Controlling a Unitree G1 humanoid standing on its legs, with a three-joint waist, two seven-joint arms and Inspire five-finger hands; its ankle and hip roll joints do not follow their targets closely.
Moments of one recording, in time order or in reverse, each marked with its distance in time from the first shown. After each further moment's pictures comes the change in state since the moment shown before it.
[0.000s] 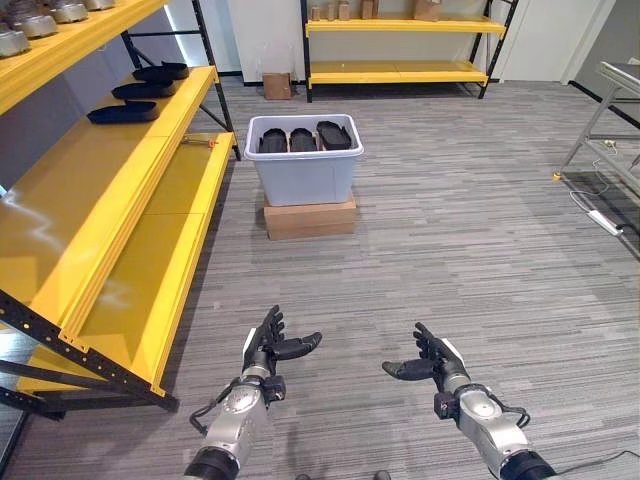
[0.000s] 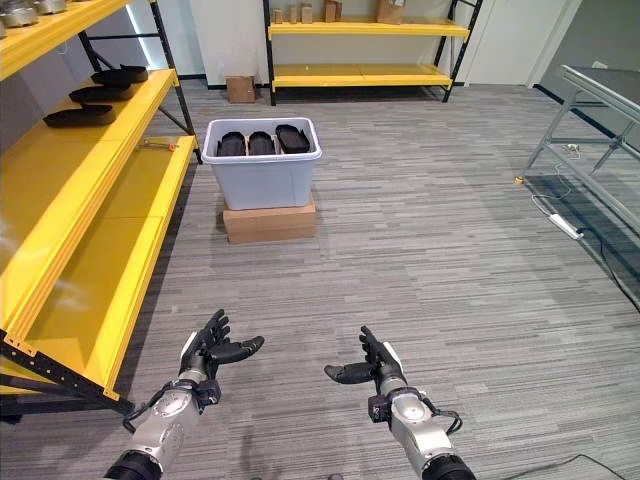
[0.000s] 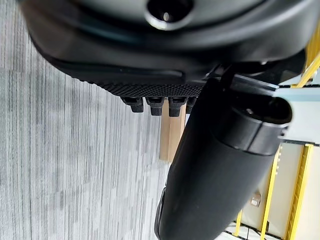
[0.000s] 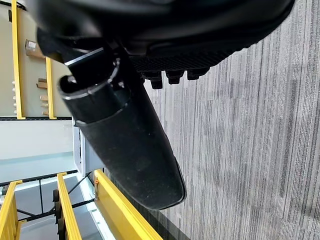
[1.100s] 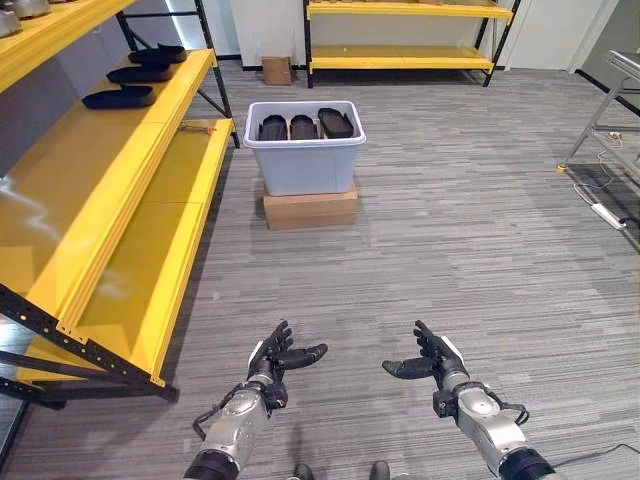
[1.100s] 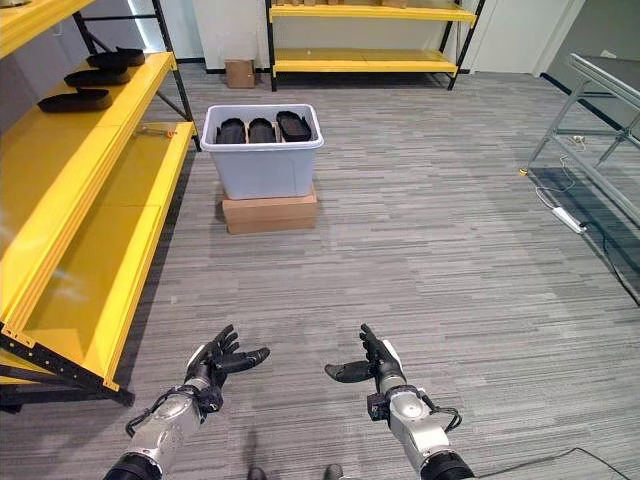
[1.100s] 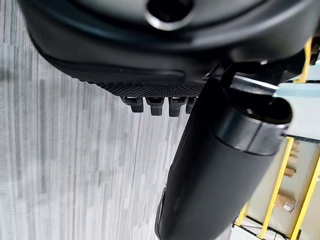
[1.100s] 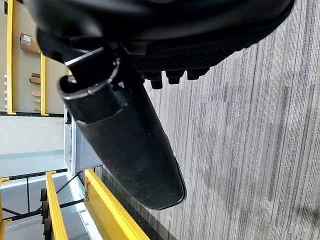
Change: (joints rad) left arm 0.011 -0.003 -0.004 -0.007 -0.079 0.122 -0.073; right arm -0.010 0.005 -0.002 -0.004 -0.027 0.005 -0.016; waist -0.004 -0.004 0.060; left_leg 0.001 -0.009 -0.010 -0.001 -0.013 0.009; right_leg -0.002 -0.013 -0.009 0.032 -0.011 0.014
